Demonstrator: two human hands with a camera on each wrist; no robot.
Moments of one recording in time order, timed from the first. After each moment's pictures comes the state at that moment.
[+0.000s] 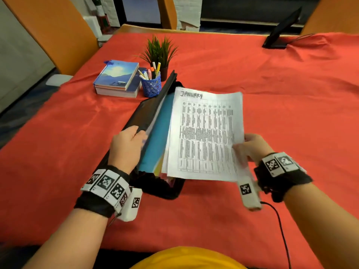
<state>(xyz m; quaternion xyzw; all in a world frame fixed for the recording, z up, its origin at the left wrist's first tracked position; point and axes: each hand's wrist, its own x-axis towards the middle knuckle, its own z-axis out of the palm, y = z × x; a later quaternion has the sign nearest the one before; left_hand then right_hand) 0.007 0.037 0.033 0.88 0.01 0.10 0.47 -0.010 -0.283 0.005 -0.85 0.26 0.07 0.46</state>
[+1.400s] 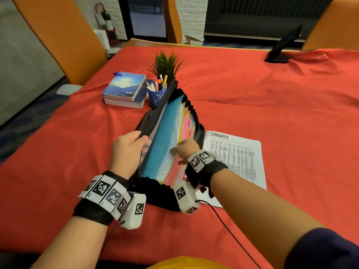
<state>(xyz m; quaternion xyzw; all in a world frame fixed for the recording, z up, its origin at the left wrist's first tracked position) 0.006 0.039 0.059 0.81 0.03 0.08 0.58 0.040 -0.116 0.022 -0.83 0.17 0.20 0.50</state>
